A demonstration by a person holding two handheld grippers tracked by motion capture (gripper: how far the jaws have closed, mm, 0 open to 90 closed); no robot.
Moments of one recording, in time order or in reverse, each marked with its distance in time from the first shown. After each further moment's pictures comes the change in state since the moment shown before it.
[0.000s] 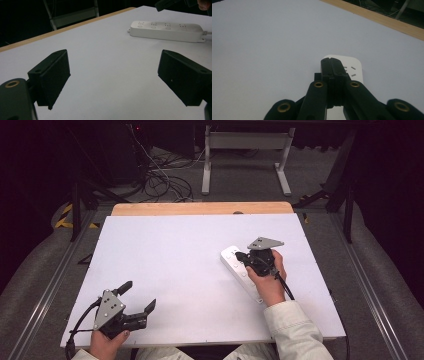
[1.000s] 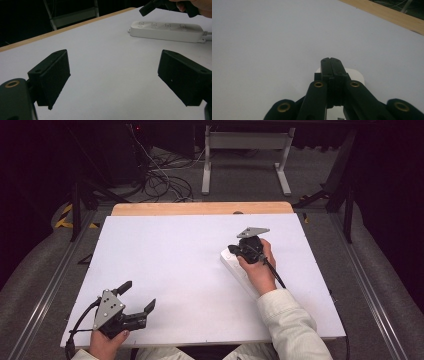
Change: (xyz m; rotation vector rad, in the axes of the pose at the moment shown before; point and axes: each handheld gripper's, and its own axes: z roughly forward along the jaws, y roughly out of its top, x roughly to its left) left arm 0.001 0.000 0.000 -0.002 0.000 -0.003; right arm -0.014 0.020 0.043 0.078 0.022 0.006
